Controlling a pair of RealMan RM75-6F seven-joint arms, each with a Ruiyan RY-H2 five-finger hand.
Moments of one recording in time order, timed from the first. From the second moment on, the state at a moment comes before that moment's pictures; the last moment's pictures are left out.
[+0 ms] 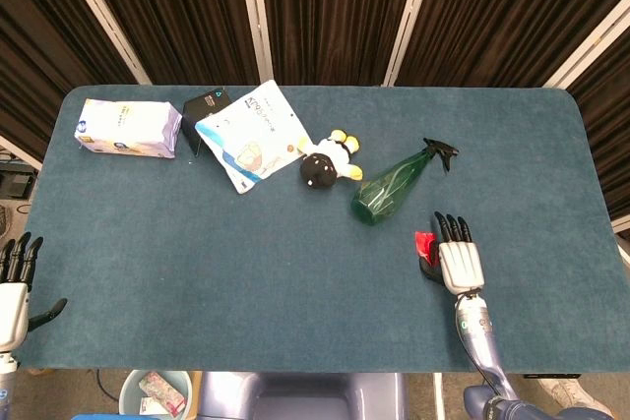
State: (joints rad) left arm -0.01 -1.44 -0.05 -1.16 1.51 1.60 0.02; right arm 0.35 -1.92 0.15 -0.78 -1.41 1.22 -0.04
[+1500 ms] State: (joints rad) left arm 0.00 -1.42 -0.04 -1.18 1.52 1.63 0.00; right arm 0.41 -1.45 0.29 -1.28 -1.41 1.30 -0.18
